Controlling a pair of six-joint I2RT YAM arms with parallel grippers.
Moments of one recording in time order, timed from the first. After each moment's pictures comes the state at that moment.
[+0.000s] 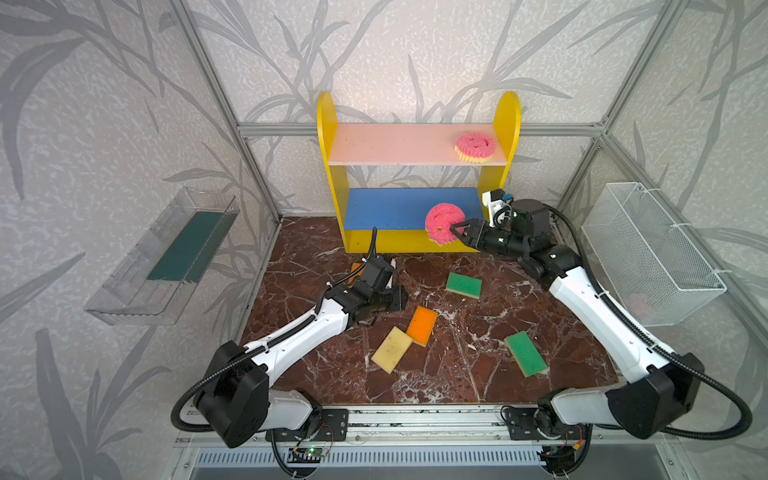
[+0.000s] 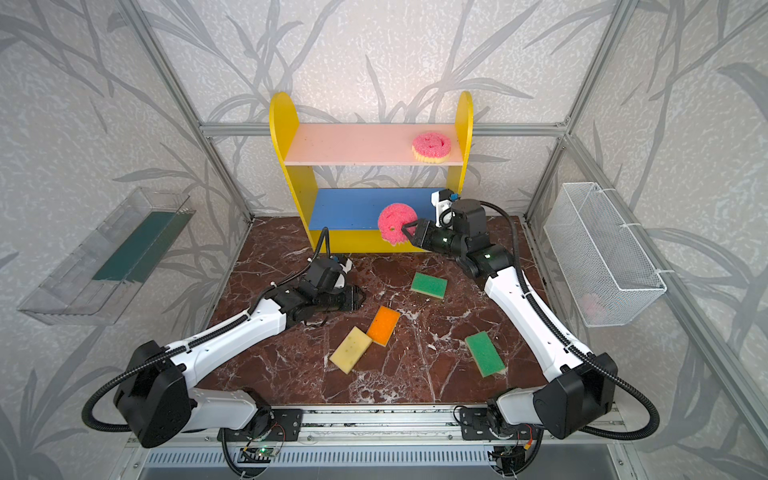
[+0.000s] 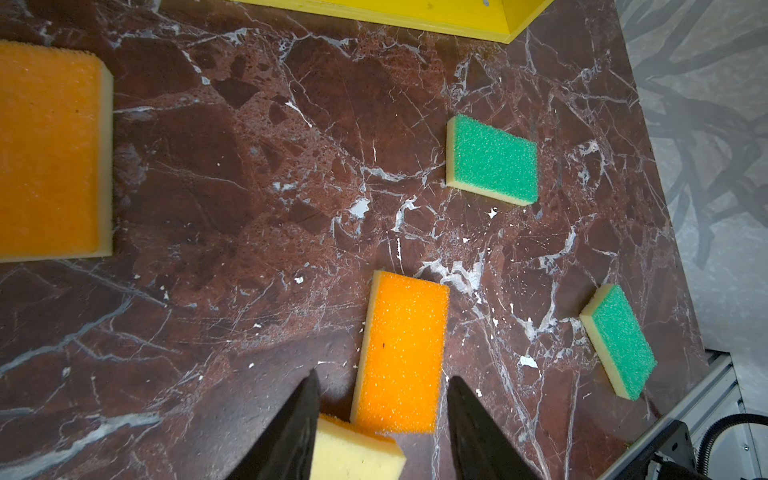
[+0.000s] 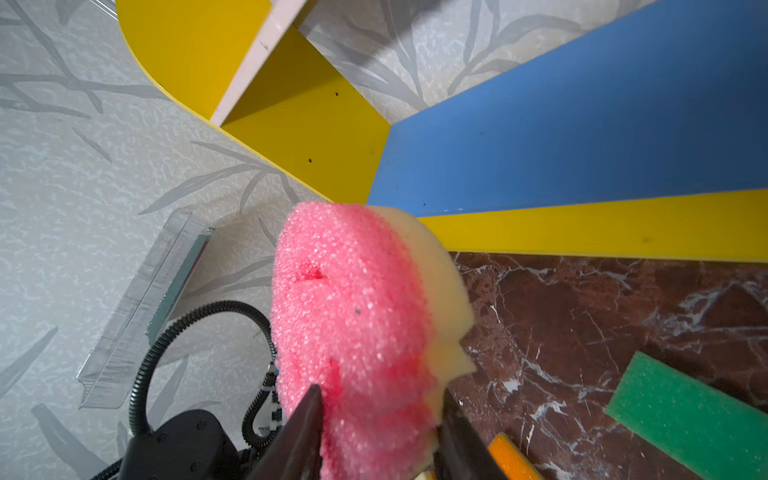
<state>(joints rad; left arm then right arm) -0.62 1.34 0.93 -0.42 0.08 -0.56 0.40 1.40 1.41 -0.35 -0.42 0.68</state>
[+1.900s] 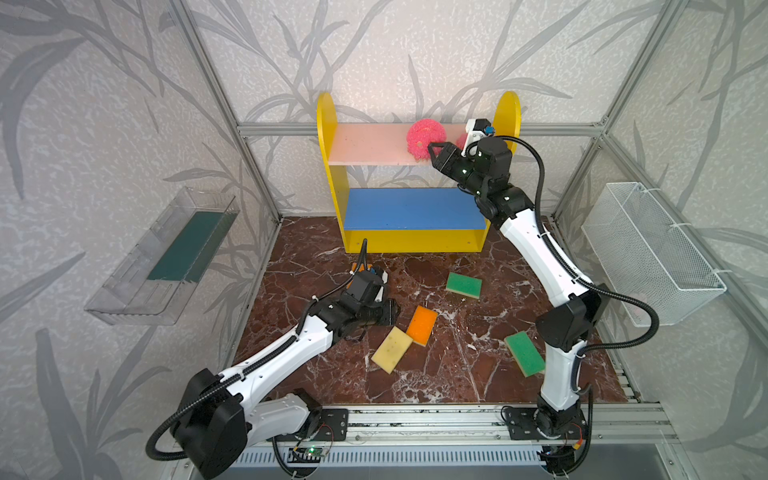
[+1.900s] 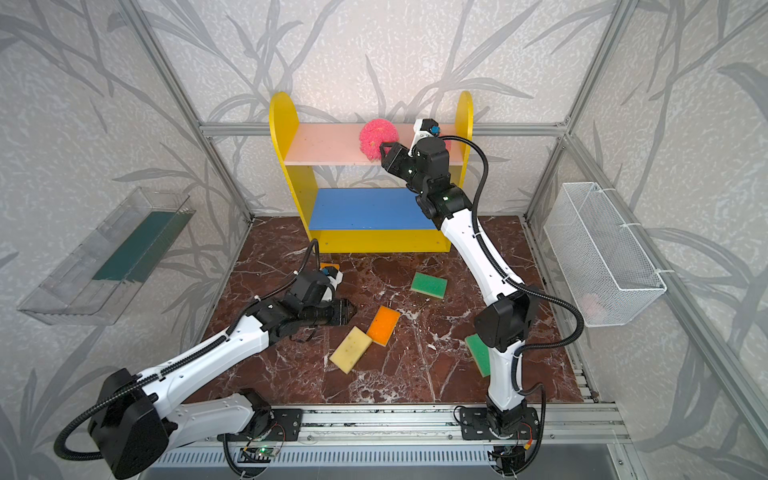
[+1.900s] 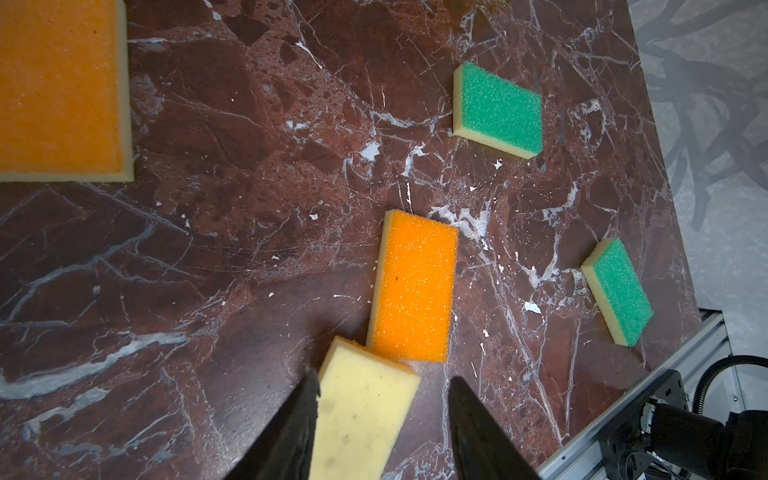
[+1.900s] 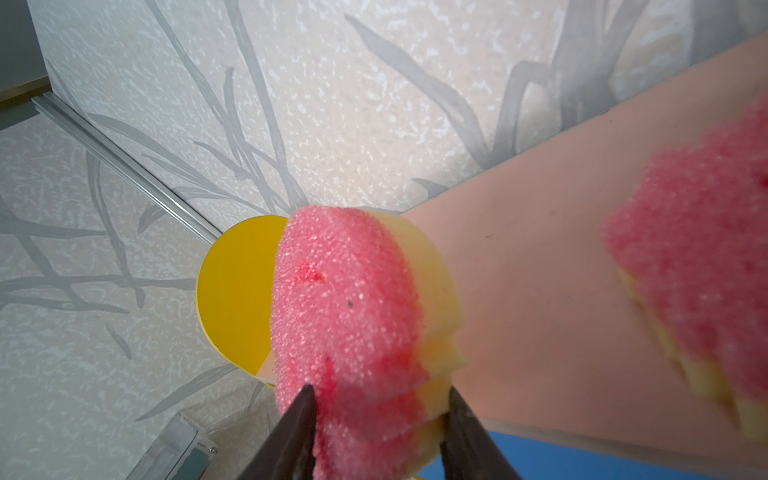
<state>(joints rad) -0.62 1.18 0.82 -0.49 0.12 -0.55 0.46 2.01 2.27 -0.25 -0.09 0.74</state>
